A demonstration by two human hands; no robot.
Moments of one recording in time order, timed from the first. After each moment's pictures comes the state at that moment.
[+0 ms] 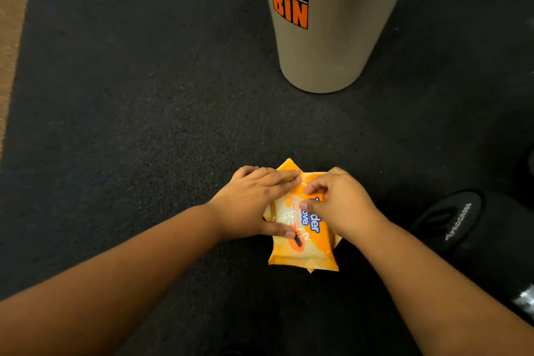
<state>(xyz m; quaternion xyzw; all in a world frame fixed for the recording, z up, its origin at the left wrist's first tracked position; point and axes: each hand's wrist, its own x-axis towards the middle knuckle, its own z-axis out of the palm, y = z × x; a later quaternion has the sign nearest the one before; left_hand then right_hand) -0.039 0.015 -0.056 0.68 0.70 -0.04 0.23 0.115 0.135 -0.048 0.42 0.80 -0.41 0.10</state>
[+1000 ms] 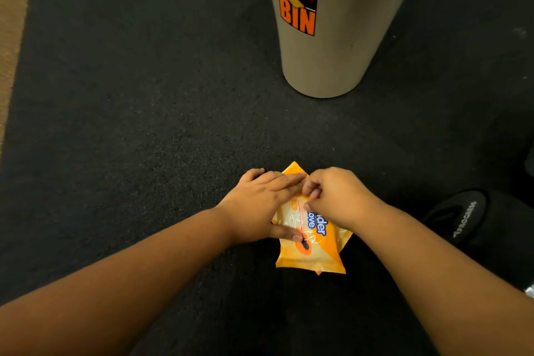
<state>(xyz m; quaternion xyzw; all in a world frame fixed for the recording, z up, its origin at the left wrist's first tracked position) -0.040 0.016 -0.055 0.69 0.68 -0.06 0.23 0.089 0.139 -0.025 0.36 0.83 -0.37 0.20</state>
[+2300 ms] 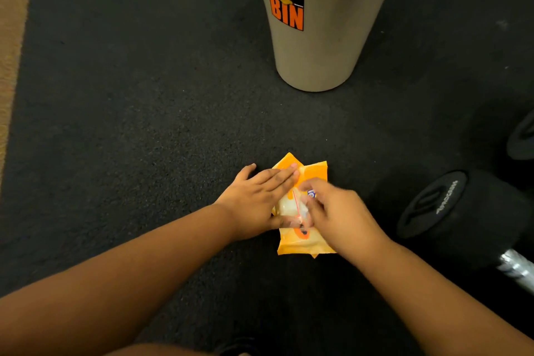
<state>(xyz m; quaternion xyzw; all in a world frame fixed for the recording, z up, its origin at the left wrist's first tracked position) -0.029 0.002 -0.058 0.69 0.68 -0.13 0.20 0.137 0.095 -0.028 0.36 0.84 -0.40 0.04</state>
